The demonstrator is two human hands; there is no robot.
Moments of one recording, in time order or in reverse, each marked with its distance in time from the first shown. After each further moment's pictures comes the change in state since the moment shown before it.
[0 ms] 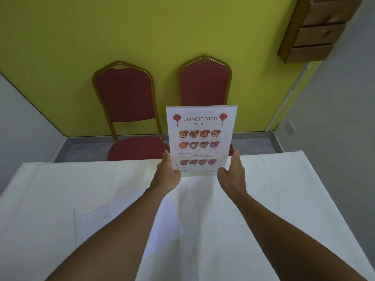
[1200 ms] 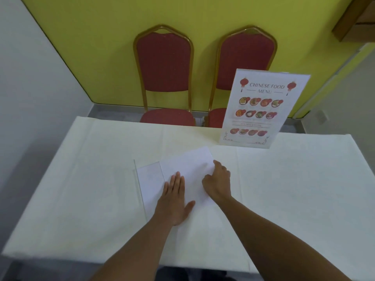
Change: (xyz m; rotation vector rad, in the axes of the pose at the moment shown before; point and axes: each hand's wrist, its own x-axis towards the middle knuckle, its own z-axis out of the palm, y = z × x) left_hand -0.114 -0.242 -0.009 0.716 -0.177 0.203; right_hand -0.151 -0.006 0.174 -0.270 -0.267 0.137
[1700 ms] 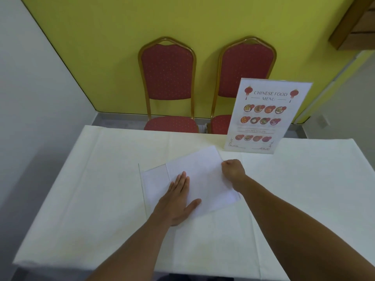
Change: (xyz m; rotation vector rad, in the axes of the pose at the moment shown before) left_hand -0.005 -0.027 -0.031 -0.164 0.035 0.153; right_hand 0.040 -0.028 -0.039 0.232 -0.007 0.206
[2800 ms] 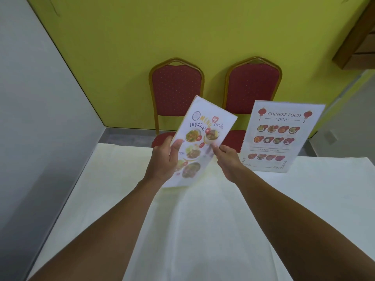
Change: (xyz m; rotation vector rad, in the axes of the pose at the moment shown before) left_hand 0.043 -0.033 -0.180 -0.546 0.804 0.071; right_hand 0.009 -0.104 0.037 0.450 -0.174 -0.194
